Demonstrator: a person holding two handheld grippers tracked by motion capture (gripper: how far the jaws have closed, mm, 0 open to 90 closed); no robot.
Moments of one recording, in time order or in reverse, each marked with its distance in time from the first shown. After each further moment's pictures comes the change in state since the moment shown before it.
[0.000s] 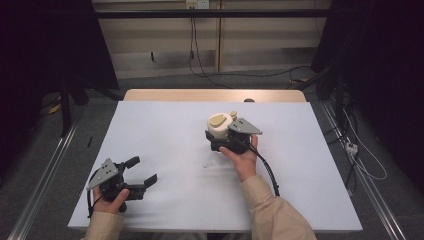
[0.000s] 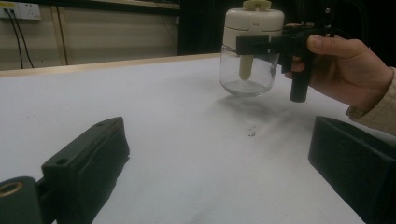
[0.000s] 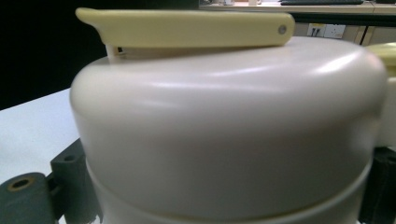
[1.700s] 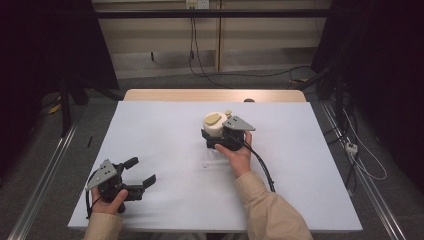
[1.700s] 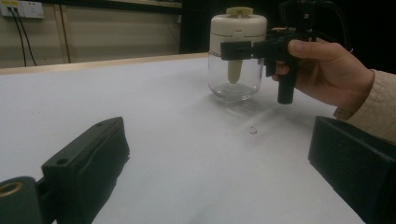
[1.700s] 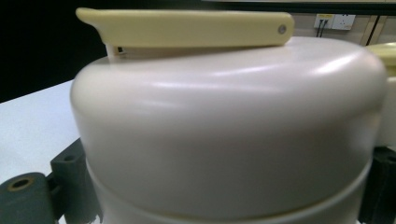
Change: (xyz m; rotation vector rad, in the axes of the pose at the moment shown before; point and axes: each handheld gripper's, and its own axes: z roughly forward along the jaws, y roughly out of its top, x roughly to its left) left arm 0.001 -0.001 -0.003 0.001 0.006 -0.004; right arm -0.001 -0.006 0.024 0.023 0.015 0.007
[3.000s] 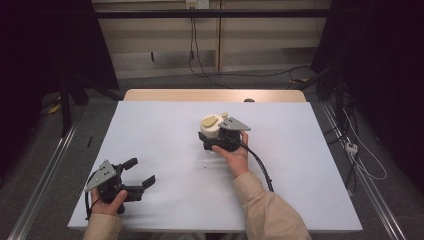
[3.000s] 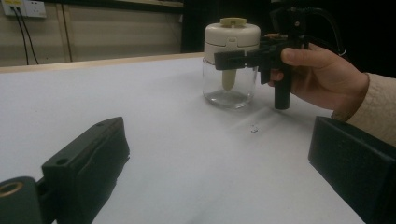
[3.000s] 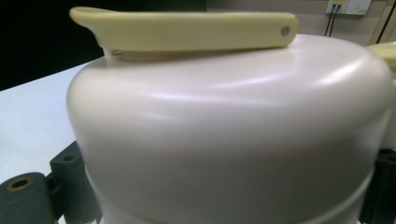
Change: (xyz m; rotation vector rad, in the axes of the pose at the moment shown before) left arm -0.001 -0.001 -0.002 0.005 0.007 -0.006; right arm 0.004 -0.008 0.011 0.049 0.024 0.005
